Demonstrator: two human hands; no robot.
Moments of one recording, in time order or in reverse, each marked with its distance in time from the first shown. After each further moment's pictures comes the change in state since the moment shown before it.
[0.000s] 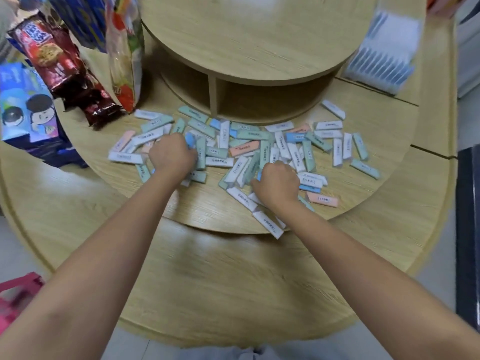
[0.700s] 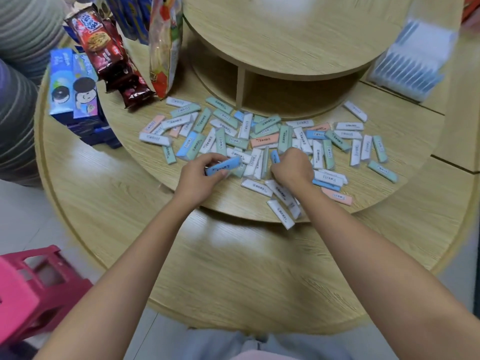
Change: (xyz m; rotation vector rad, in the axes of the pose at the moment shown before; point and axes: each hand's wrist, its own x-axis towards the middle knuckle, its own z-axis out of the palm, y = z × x) left_hand -0.100 -0.027 0.003 -0.904 -0.132 0.105; right_hand 0.013 -0.004 -0.007 0.311 -0.026 0.177
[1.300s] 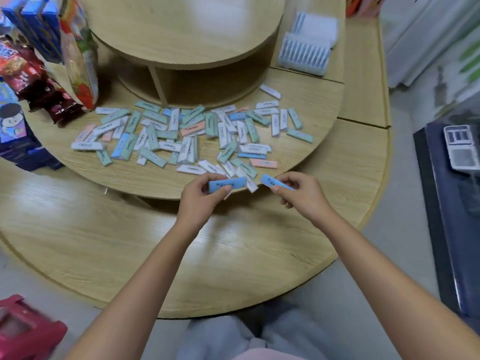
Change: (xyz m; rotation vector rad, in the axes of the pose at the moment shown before) left_hand -0.108 0.041 0.107 -0.310 -0.136 -0.046; right_hand -0.118 0.177 -0.065 0.694 -0.067 -0.081
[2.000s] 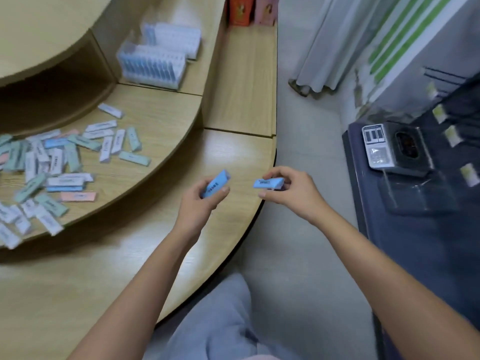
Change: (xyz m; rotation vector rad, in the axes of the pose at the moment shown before) left_hand 0.005 0.027 0.410 -0.016 -0.155 0.062; right_hand 0.029 0.137 -0.372 -0.027 0.016 -0.070
